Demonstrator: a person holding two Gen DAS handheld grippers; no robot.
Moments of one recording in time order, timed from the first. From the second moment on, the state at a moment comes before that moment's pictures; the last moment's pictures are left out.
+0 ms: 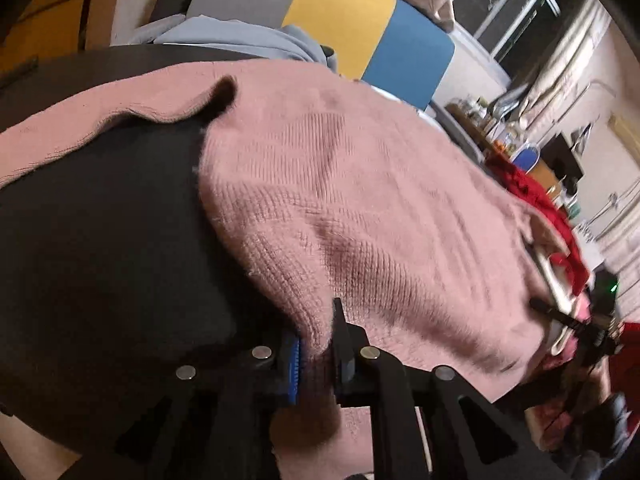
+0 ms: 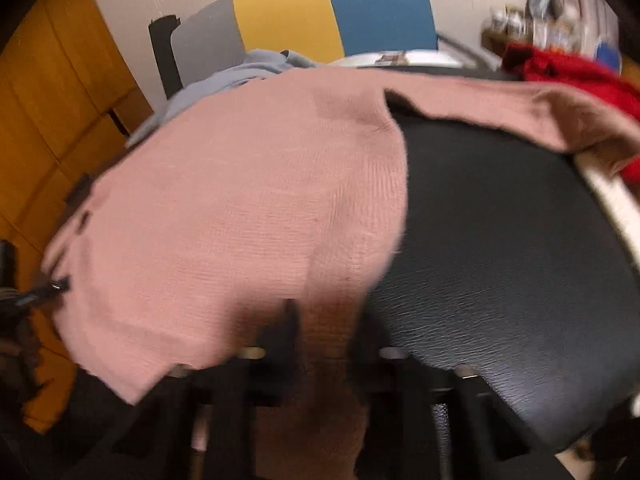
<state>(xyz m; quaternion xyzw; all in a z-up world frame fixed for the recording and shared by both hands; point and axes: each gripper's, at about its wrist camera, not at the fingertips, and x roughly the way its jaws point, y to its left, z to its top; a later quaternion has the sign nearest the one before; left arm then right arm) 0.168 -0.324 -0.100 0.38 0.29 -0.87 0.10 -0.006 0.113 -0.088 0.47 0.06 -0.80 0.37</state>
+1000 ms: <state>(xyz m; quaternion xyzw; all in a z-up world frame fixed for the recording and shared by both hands) 0.126 -0.299 -0.108 0.41 0.19 -0.89 0.13 0.016 0.019 -0.084 0.44 0.11 -0.79 0.41</state>
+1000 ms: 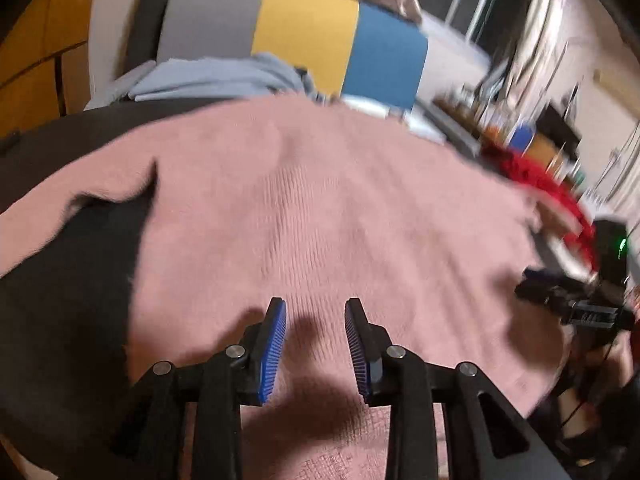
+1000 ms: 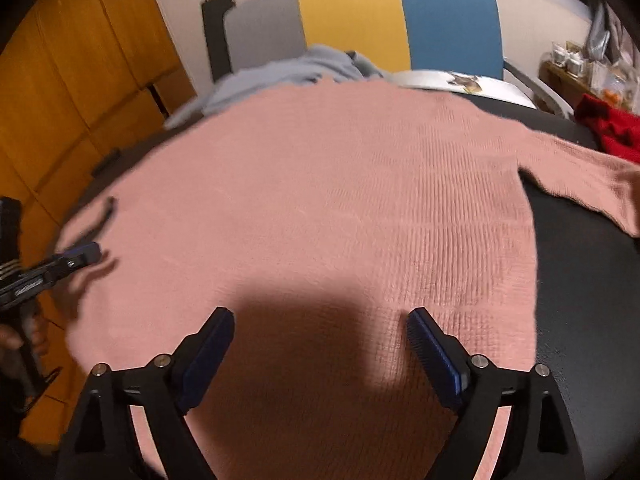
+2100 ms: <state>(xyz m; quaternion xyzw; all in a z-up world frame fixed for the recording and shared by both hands) 0.012 -0.362 -0.099 0.37 0.15 -0.90 0.19 -0.064 -0.109 -0.077 0.39 0.18 -0.82 0.37</state>
